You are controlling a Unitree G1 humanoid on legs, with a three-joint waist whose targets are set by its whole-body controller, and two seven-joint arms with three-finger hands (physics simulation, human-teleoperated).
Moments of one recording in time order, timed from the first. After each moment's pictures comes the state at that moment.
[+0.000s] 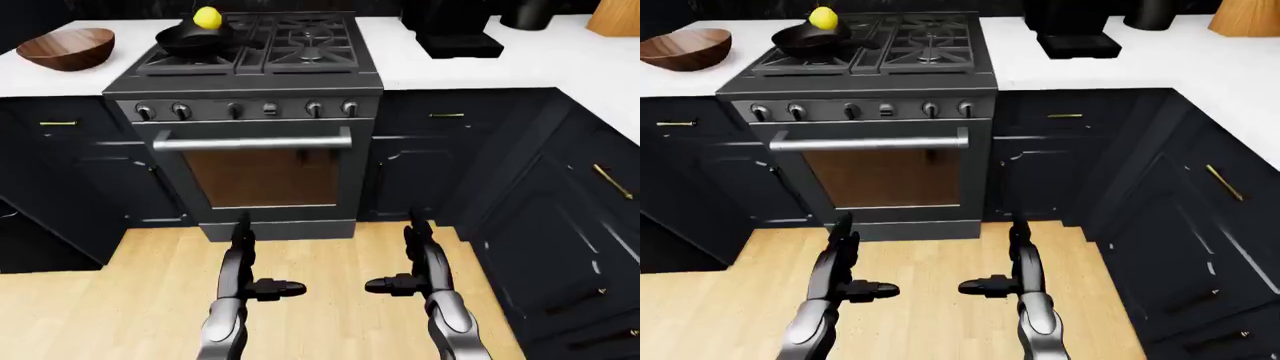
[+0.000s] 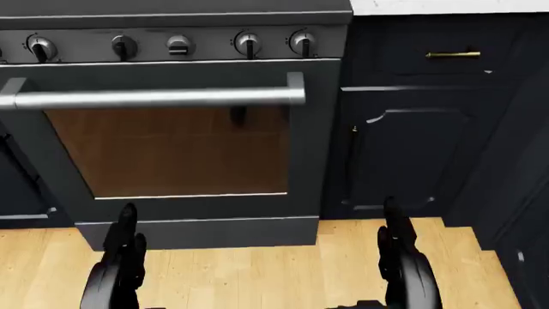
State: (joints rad) left arm 0.03 0.02 0.04 0.09 -0.01 0.06 -0.04; right arm 0.03 -0.01 -0.04 0.09 0.01 0.06 0.04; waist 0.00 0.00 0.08
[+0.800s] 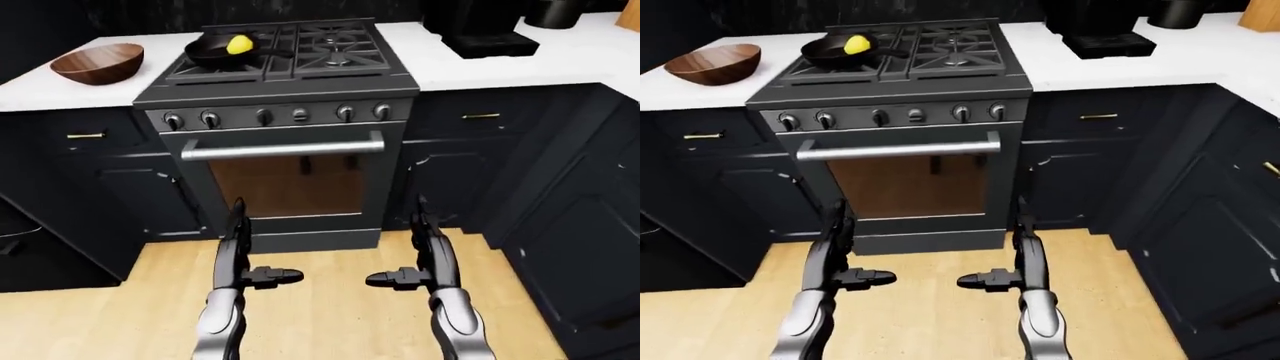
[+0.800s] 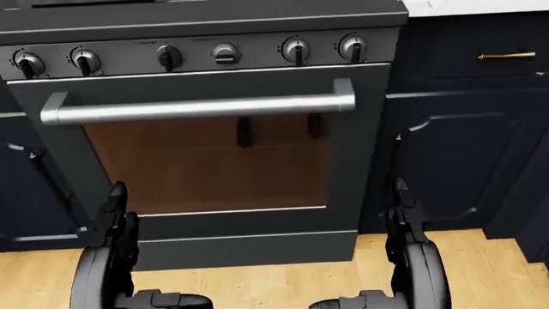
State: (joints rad) left arm -0.01 0.02 0.05 0.07 -0.04 0.02 -0.02; right arm 0.06 0.00 -0.02 -0.06 -0.03 0.05 0.01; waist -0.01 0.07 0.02
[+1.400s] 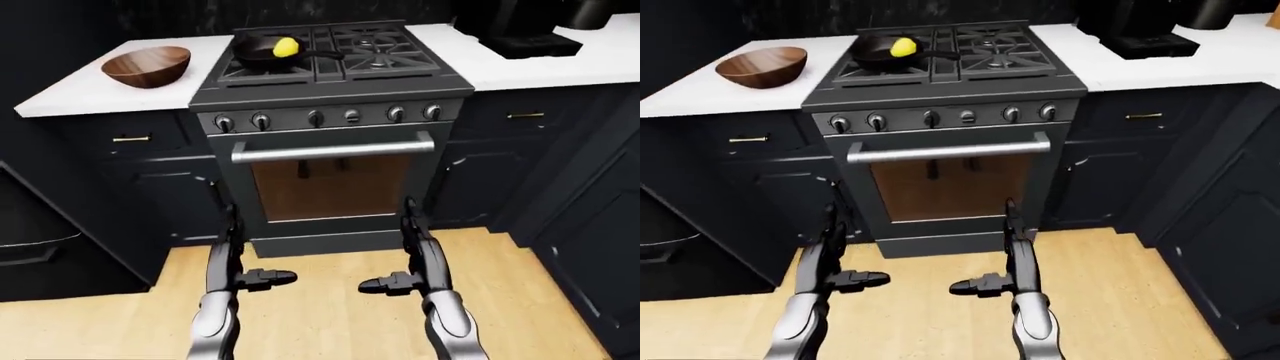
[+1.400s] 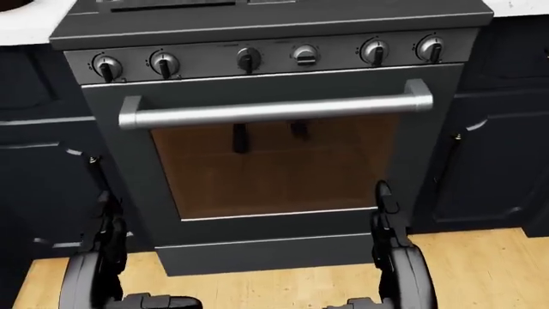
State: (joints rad) left arm 0.00 0.03 0.08 0.06 -0.04 0.03 -0.01; right arm 0.07 0.00 0.02 -0.07 -0.05 0.07 0.03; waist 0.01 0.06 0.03
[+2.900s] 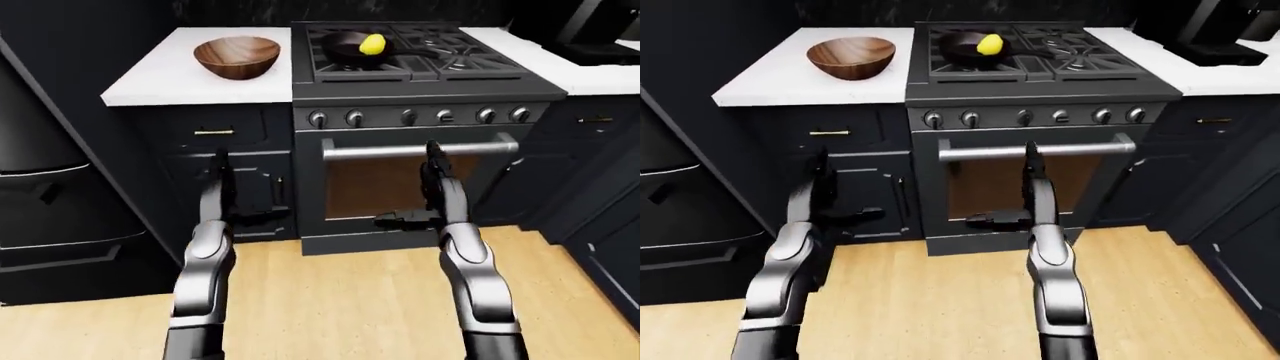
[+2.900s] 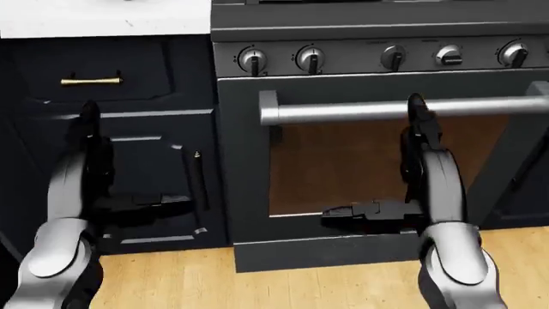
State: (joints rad) left arm -0.38 0.11 0.13 0.06 -0.07 0.37 0.08; right arm -0.30 -0.10 -0.11 -0.06 0.01 0.34 -0.01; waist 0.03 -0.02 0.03
